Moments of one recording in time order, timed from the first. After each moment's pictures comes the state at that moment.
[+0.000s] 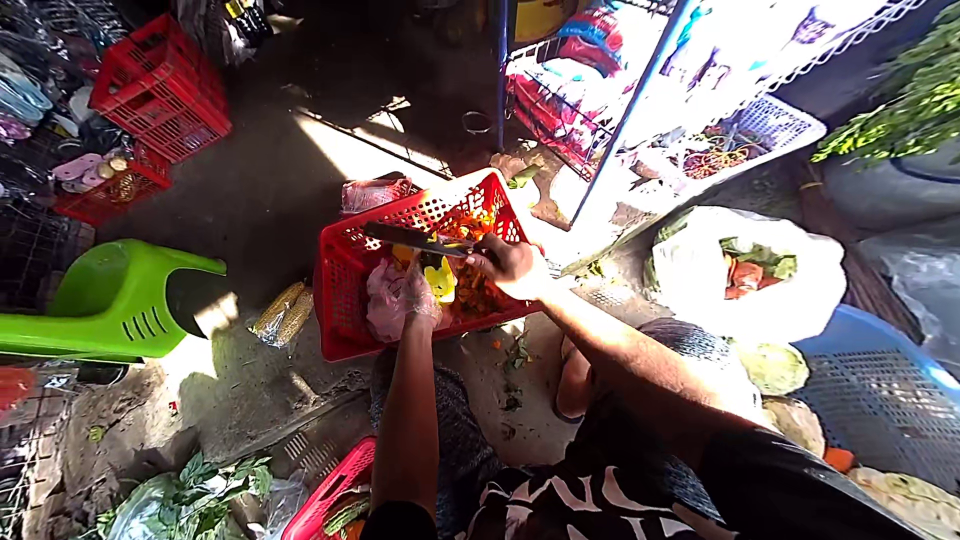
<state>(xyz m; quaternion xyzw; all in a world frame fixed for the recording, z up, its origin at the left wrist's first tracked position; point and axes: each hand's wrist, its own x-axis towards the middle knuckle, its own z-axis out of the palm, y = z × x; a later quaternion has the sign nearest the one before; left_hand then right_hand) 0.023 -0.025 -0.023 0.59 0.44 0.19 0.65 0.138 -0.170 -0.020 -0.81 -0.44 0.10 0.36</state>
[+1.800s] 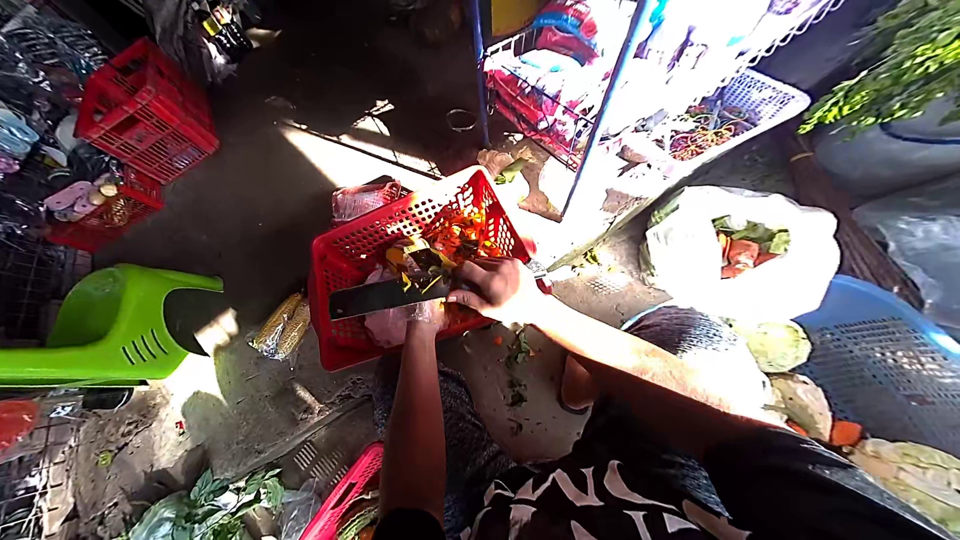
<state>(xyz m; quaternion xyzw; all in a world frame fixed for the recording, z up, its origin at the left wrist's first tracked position) 0.013 -0.047 -0.011 0.79 0.40 0.08 0.46 0.109 -0.175 -0.022 -0.74 -0.56 -0.04 0.38</state>
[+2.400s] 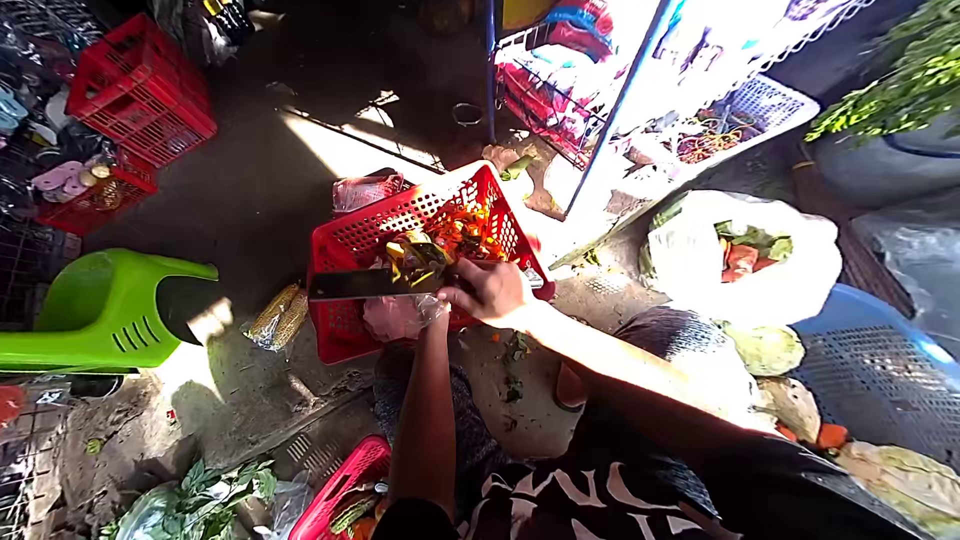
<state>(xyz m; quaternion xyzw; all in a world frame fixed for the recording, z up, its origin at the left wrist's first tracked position) 0.024 -0.060 -0.040 0.66 0.46 0.26 0.53 0.088 -0.166 -0.006 -0.76 -0.50 -0.02 0.42</state>
